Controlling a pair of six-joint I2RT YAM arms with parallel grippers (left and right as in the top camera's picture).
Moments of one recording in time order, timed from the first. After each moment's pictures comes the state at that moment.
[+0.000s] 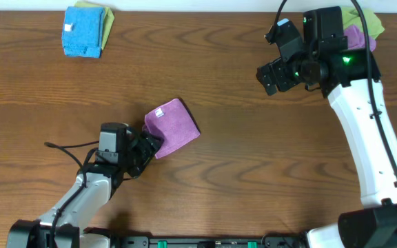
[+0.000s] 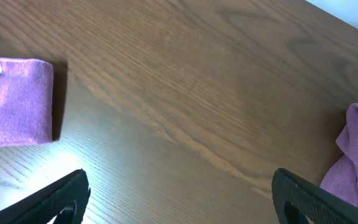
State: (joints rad) left arm -0.14 1.33 0.38 0.00 0.44 -1.03; right arm 0.17 1.65 1.66 -1.01 -0.16 -0.30
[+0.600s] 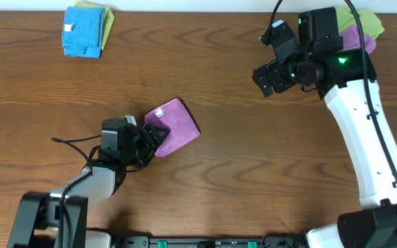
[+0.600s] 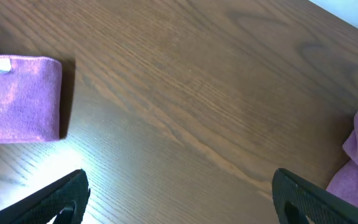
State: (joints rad) left arm -0.14 1.50 0.38 0.30 0.54 -1.08; right arm 0.19 1.65 1.66 -1.01 -0.16 -0.30
